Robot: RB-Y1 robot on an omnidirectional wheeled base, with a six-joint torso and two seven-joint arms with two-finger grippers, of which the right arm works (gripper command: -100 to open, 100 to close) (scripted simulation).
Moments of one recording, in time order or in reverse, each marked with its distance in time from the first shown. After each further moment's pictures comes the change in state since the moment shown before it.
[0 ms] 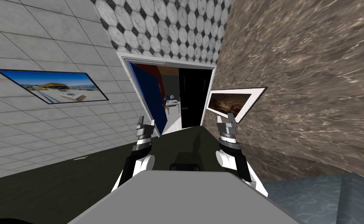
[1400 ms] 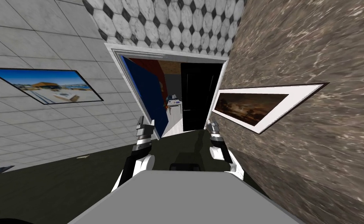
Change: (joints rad) arm -0.160 -0.043 0.024 0.311 0.028 0.090 -0.004
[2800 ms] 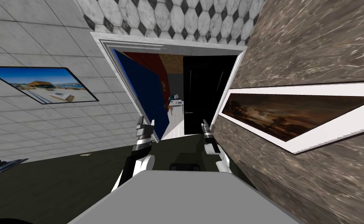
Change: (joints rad) arm -0.162 0.007 0.022 0.311 0.027 0.096 -0.006
